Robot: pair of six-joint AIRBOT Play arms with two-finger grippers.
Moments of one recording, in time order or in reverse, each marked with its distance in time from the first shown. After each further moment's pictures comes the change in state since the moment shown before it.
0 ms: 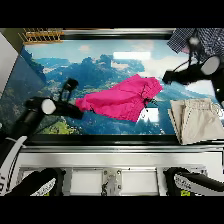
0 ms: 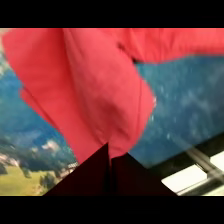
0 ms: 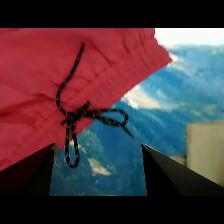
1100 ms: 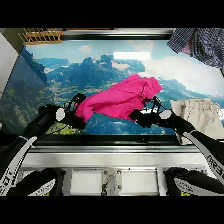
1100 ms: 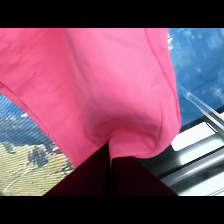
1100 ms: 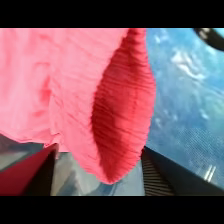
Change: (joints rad) left arm -0.048 -0.050 -0.087 0.060 0.011 -0.034; right arm 0.270 -0.018 -0.725 0.721 -0.618 0.044
